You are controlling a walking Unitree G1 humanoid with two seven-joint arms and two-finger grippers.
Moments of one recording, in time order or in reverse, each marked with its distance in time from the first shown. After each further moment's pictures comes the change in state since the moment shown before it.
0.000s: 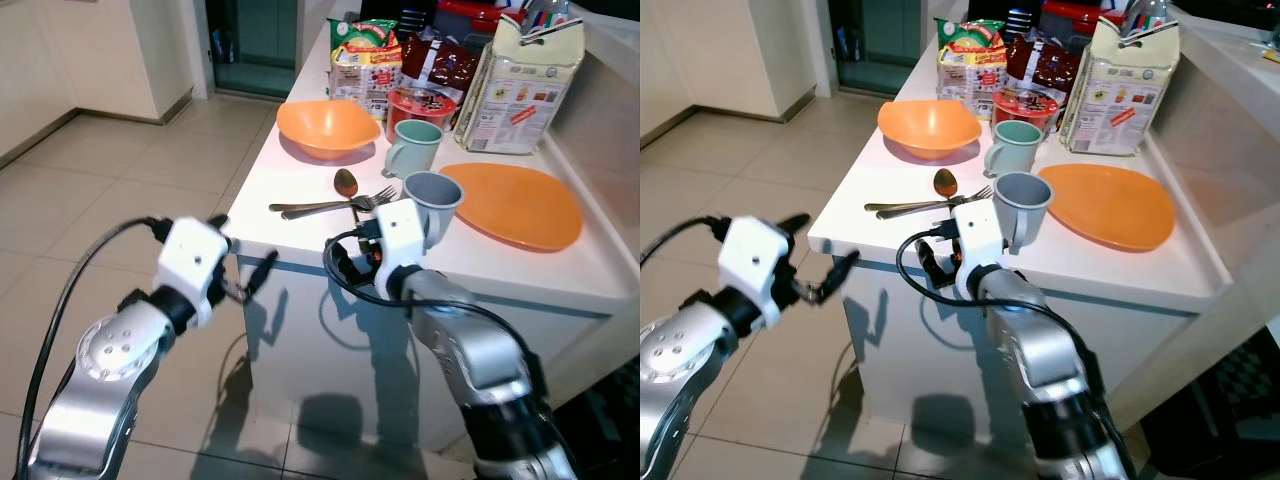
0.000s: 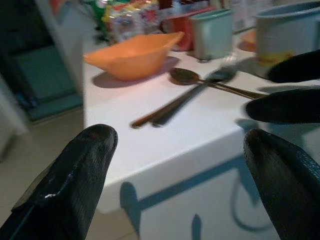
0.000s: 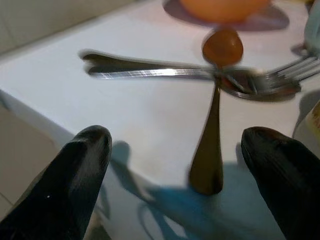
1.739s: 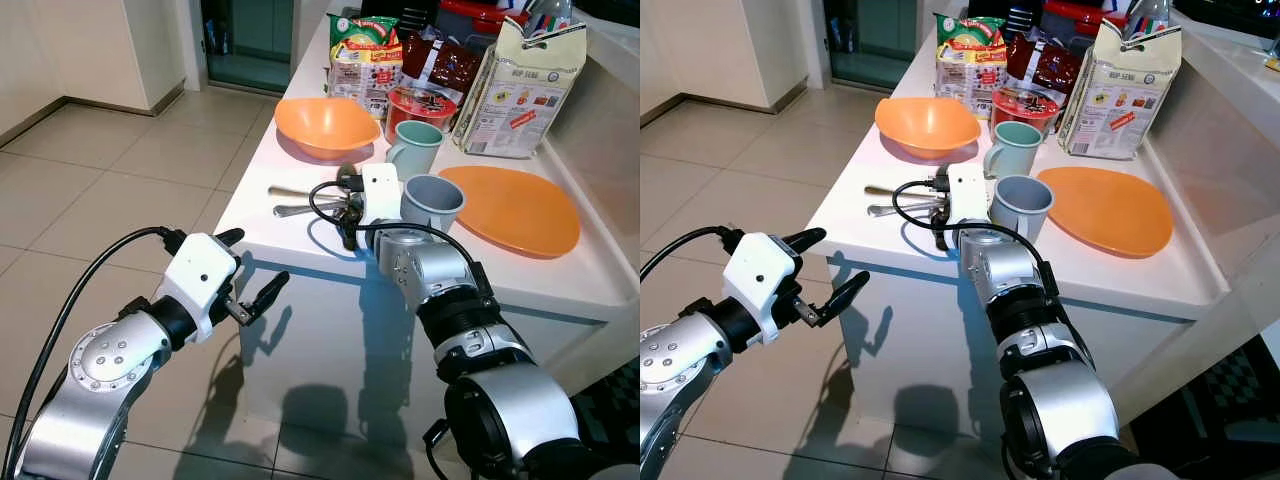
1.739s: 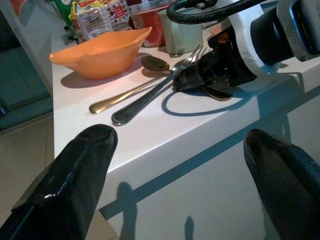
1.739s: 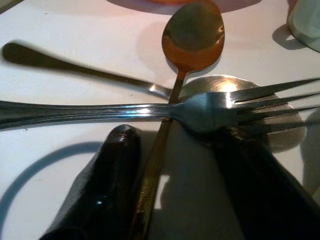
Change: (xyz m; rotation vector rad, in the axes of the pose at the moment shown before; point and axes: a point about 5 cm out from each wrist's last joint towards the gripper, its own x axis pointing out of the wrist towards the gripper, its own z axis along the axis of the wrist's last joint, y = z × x) left arm -0.005 -0.006 0.002 0.048 0.016 -0.096; right arm 0.065 -0.013 0.026 0.123 0.127 -0.130
